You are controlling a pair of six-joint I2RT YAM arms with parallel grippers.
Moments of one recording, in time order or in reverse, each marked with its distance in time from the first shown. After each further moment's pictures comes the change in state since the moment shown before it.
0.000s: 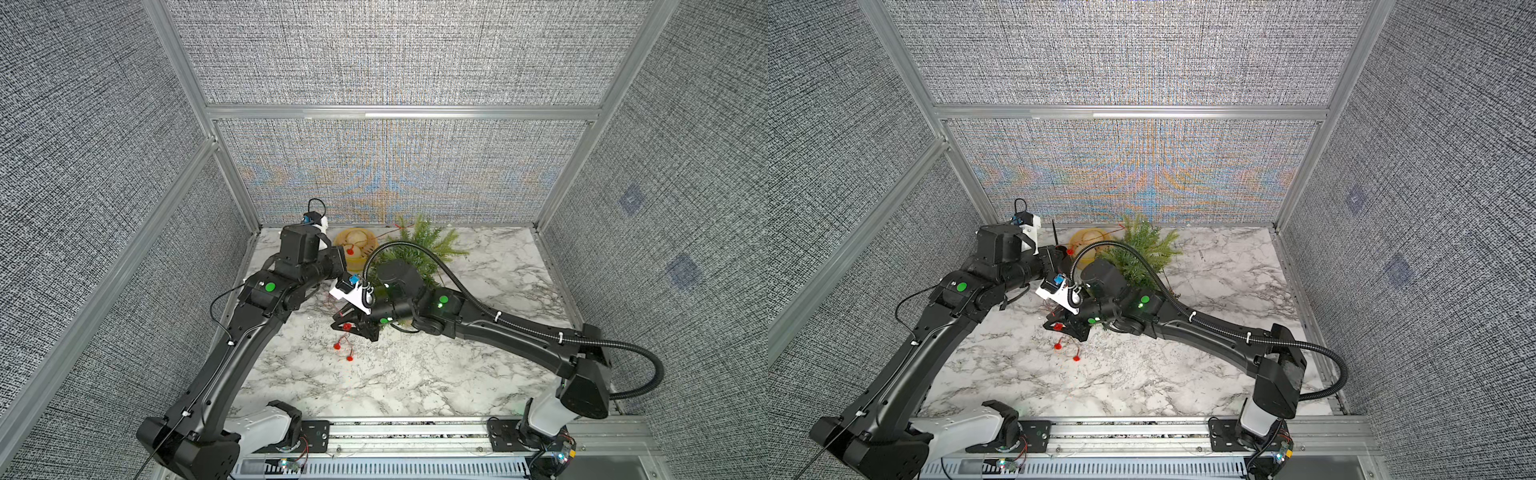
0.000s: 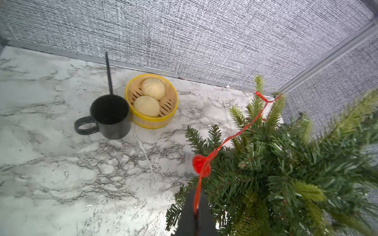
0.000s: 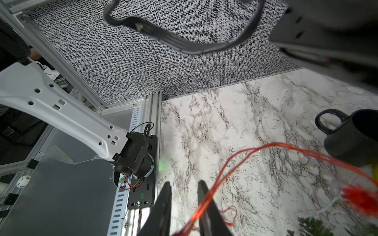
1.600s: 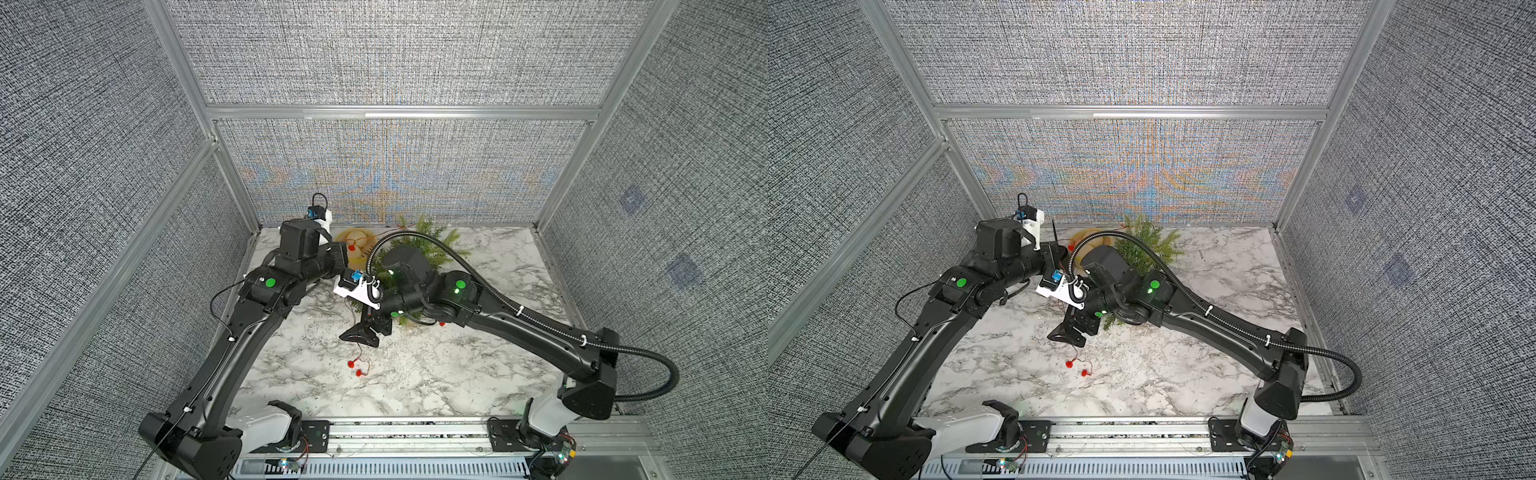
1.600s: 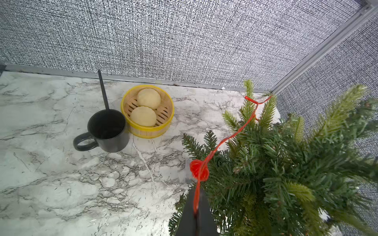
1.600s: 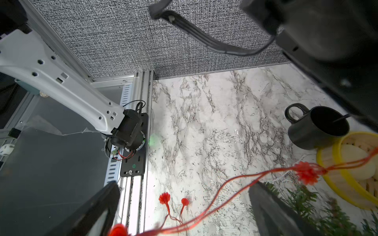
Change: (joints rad) left arm 0.001 0.020 0.040 0.005 0.006 0.082; right arm -0.004 0.002 0.238 -0.384 0.066 -0.198
